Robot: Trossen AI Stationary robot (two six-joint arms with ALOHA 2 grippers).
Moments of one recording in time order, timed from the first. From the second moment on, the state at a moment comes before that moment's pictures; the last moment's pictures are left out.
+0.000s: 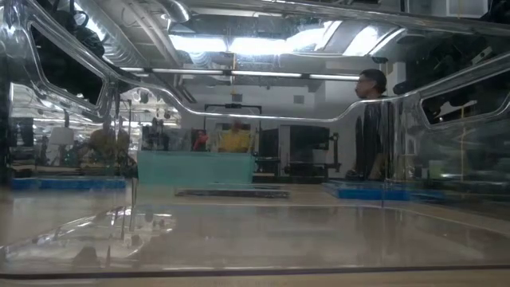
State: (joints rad) left arm 0.23 0.08 0.01 0.03 0.06 -0.42; right arm -0.12 0.22 0.01 0.13 -0.07 0.20
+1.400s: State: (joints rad) left arm 0.23 0.08 0.01 0.04 0.04 -0.40; right arm -0.12 0.22 0.01 0.21 -0.05 0.24
